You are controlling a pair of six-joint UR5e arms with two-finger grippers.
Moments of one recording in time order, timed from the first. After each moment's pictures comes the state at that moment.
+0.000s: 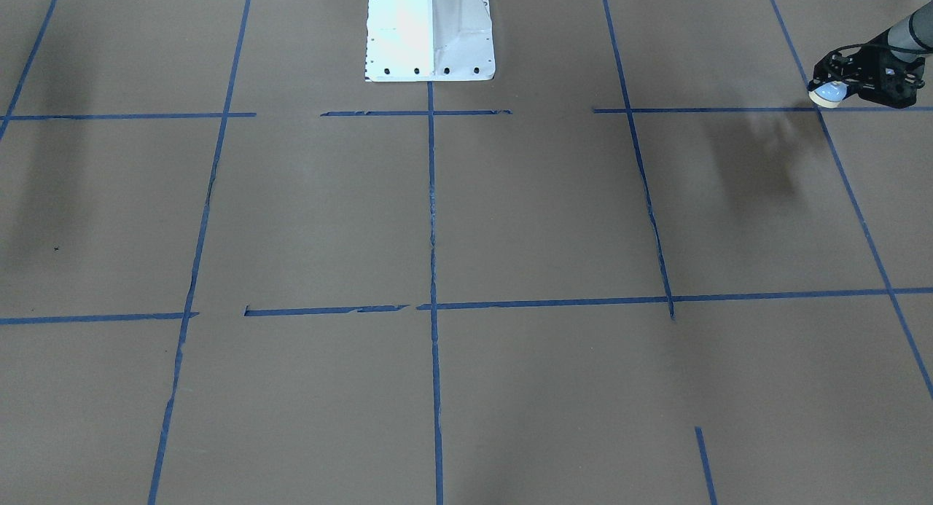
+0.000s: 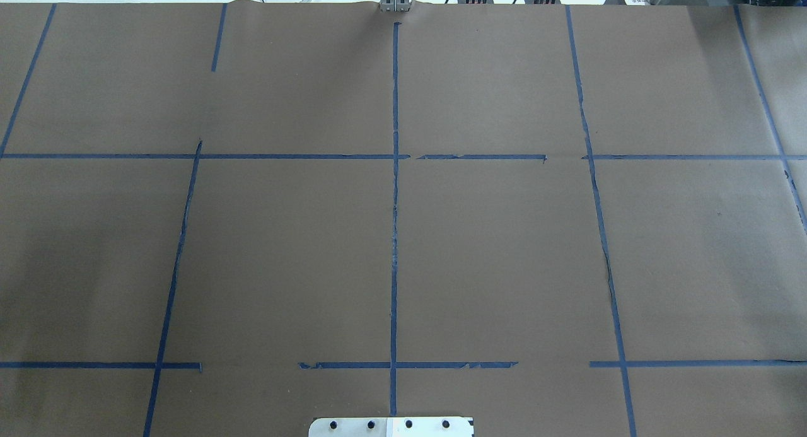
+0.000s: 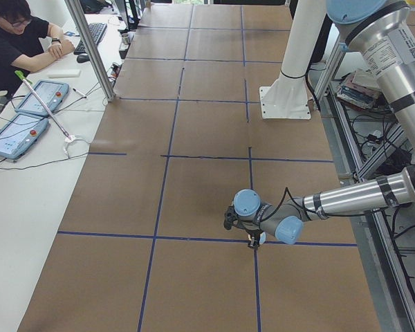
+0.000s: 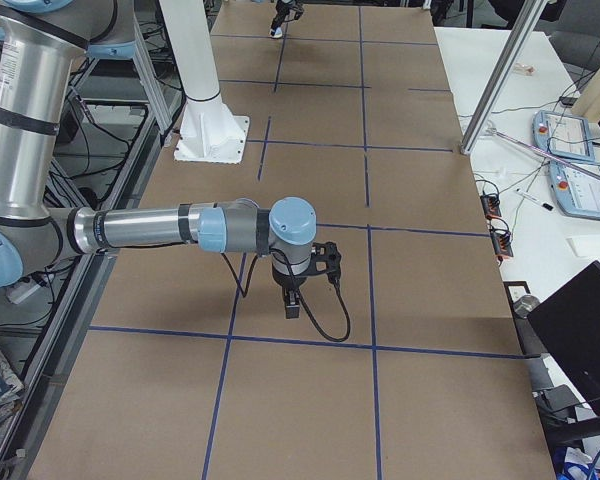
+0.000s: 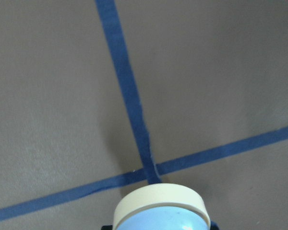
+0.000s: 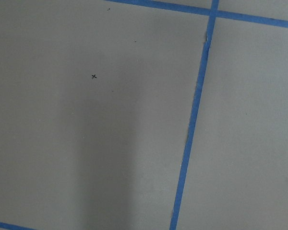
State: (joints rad) left arm -1.05 -1.06 -1.70 -2.27 -2.38 -0.32; right arm 1.50 -1.86 1.98 -1.67 2.37 -0.11
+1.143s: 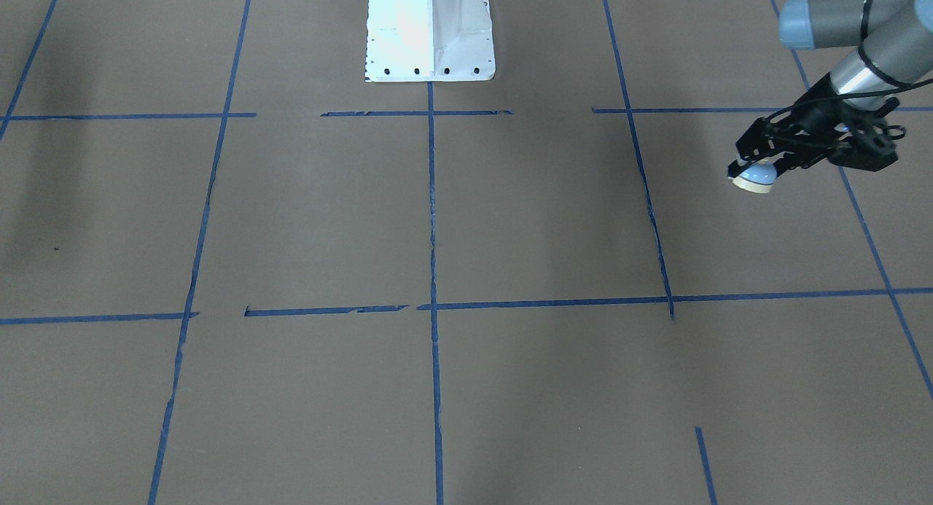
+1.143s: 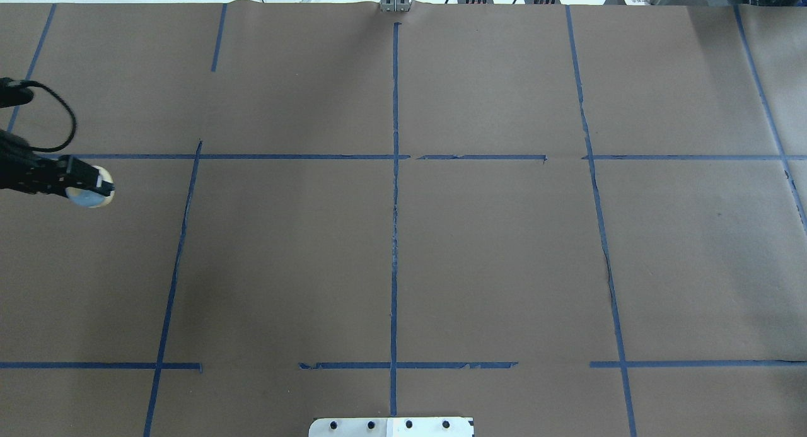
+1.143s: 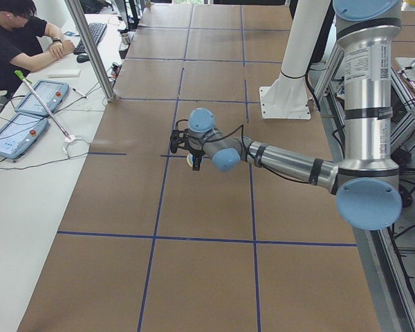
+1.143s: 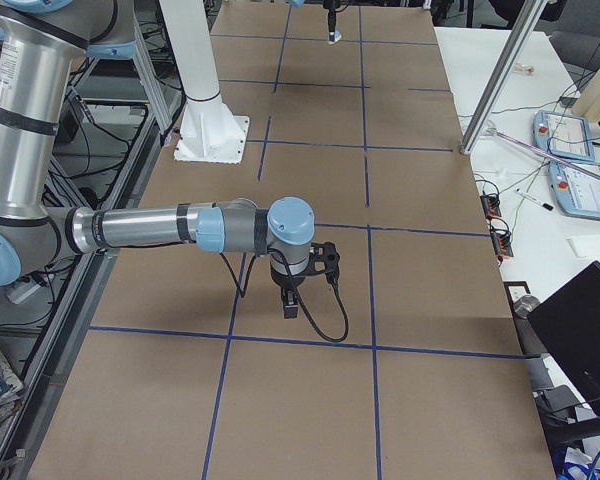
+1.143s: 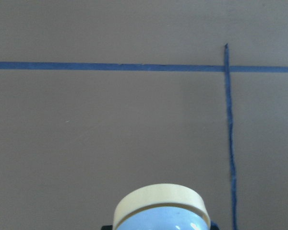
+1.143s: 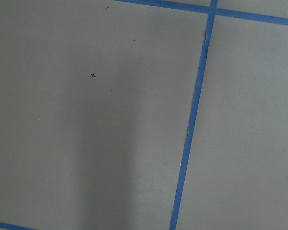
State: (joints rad) left arm -0.98 -1.63 -1.87 -2.04 -2.32 -0.99; right arm 1.50 -1.87 1.98 -1.67 2.37 -0.10
